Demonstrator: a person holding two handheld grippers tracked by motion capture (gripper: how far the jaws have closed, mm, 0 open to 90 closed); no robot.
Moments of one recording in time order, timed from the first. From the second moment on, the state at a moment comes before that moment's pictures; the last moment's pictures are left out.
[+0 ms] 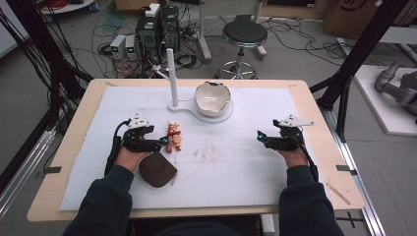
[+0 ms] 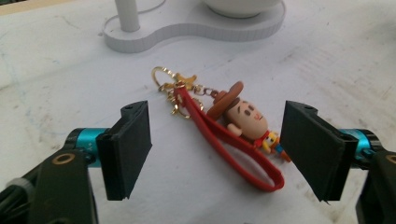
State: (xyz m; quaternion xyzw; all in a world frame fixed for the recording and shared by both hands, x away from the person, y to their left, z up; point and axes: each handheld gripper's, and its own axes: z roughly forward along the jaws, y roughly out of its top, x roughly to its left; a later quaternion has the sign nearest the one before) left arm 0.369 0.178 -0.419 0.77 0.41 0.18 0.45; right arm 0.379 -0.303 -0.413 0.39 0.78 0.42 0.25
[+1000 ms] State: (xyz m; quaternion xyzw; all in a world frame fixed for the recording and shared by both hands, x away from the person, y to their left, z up) left arm 0.391 0.119 -0.428 0.83 0.45 0.16 0.29; right arm 0.378 -0.302 -0.412 0.39 0.78 0.42 0.25
